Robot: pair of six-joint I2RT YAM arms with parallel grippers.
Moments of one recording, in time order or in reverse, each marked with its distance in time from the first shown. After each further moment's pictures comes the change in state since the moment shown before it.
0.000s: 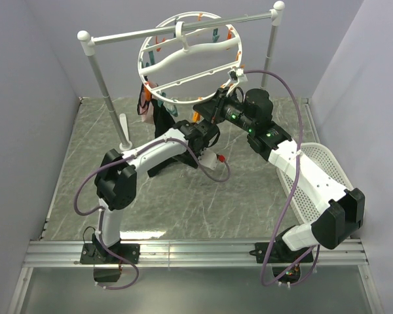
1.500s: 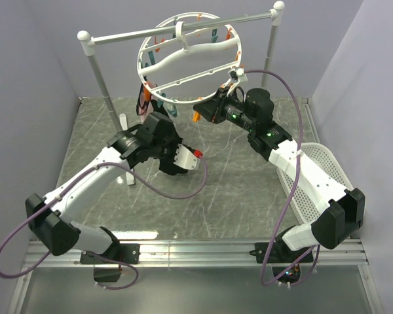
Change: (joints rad) left arm 0.104 -0.582 -0.359 0.205 0.458 0.055; right arm -0.011 0.000 0.000 0.003 -0.016 -0.003
